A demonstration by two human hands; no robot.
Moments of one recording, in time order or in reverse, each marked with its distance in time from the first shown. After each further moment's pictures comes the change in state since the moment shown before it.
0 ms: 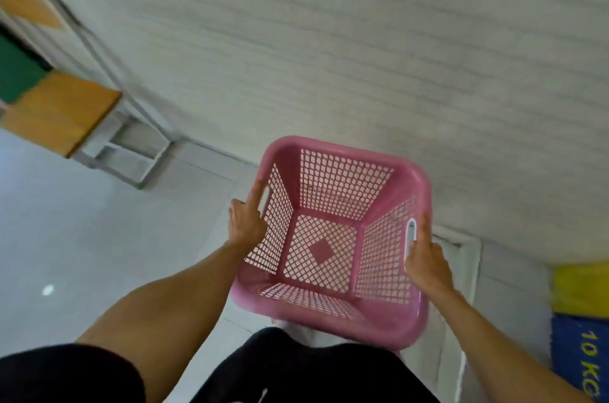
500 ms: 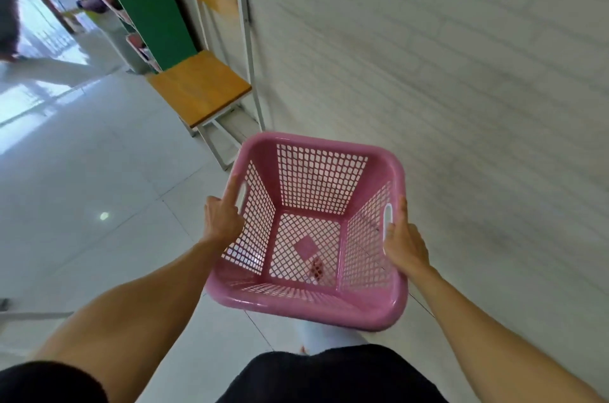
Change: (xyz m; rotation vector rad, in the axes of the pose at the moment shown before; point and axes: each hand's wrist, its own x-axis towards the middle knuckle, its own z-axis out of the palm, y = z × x) left_hand 0.036 -0.241 -0.156 -0.199 0.285 -0.316; right_hand 0.028 -0.316 0.098 -0.079 -0.113 -0.448
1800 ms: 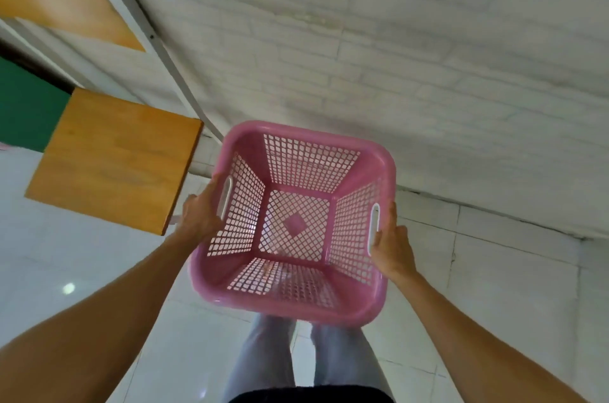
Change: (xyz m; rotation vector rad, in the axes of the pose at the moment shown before) left_hand 0.527 -0.061 -0.008 0.333 -0.588 0.401; right_hand 0.225 -0.256 0.193 0.222 0.045 0.520
